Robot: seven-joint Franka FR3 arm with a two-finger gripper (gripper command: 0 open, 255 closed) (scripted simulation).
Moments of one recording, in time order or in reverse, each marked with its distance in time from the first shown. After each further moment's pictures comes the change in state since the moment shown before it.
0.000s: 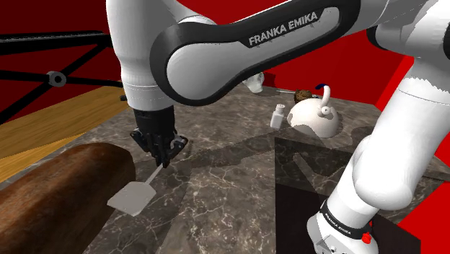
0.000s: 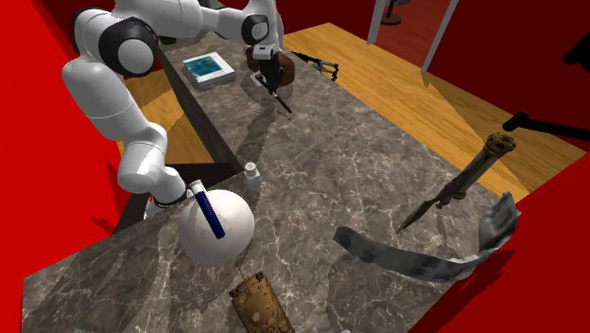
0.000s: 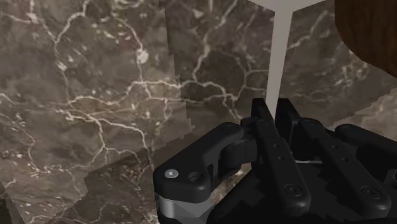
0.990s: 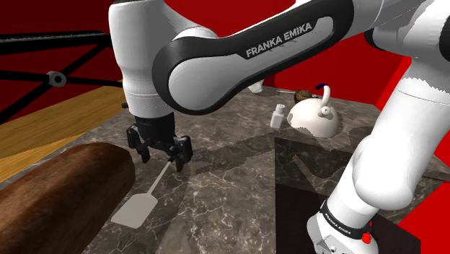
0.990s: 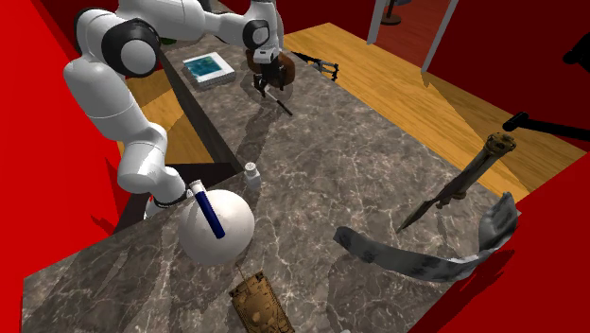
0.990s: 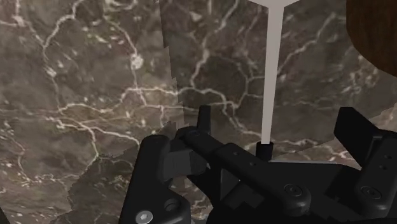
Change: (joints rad) arm 0.001 0.014 0.000 -0.025 -0.011 0.035 0.009
